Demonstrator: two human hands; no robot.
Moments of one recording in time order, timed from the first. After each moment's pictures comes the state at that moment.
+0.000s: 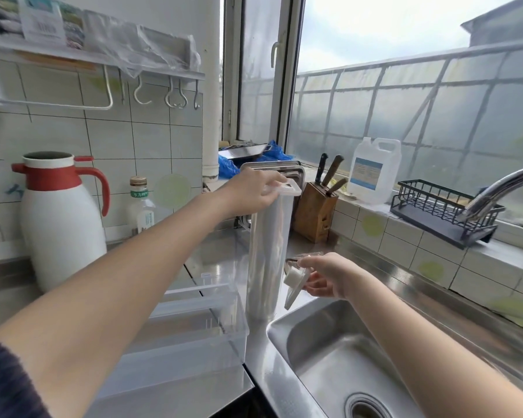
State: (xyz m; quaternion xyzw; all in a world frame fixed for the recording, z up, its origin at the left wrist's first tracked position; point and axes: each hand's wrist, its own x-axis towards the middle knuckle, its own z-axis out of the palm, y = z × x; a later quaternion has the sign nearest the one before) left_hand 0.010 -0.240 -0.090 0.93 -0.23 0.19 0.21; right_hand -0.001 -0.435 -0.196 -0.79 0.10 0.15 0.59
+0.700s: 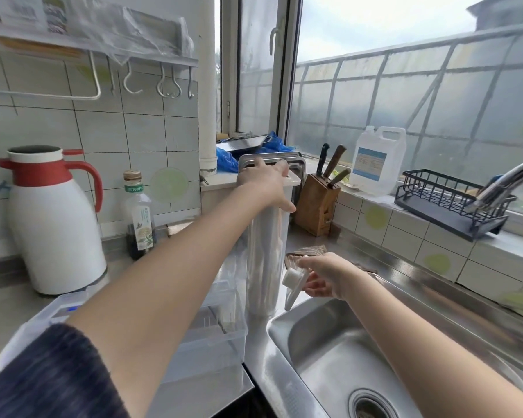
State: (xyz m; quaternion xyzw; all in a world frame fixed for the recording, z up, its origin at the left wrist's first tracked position) left_hand 0.033 -0.290 -0.088 0.99 -0.01 0.12 0.06; right_hand 0.019 -0.434 -0.219 -0.79 0.11 0.15 0.58
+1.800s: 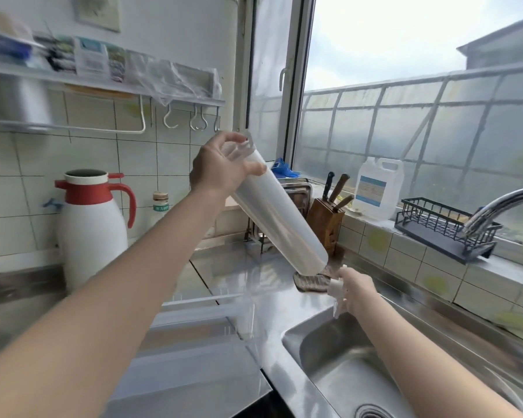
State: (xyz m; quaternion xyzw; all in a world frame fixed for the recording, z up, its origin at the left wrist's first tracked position) left_hand -0.061 -0.195 -0.039 0.74 -0.01 0.36 0.57; right_hand -0.012 -0.440 -0.203 -0.73 0.26 -0.04 0.63
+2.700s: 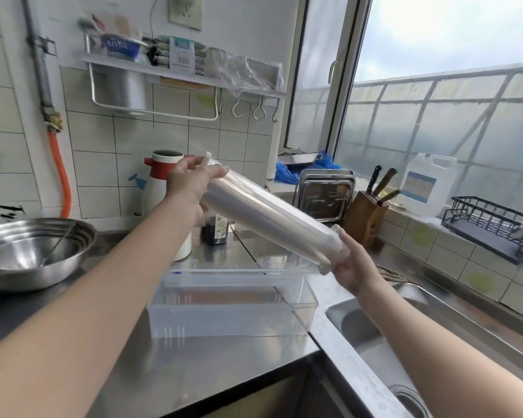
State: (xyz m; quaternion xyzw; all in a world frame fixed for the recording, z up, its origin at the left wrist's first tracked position) left_hand -0.147 -0.067 -0.087 0.57 0.14 0.28 0.76; right_hand -0.074 -0.340 -0.191 -0.52 -0.03 0.11 0.85
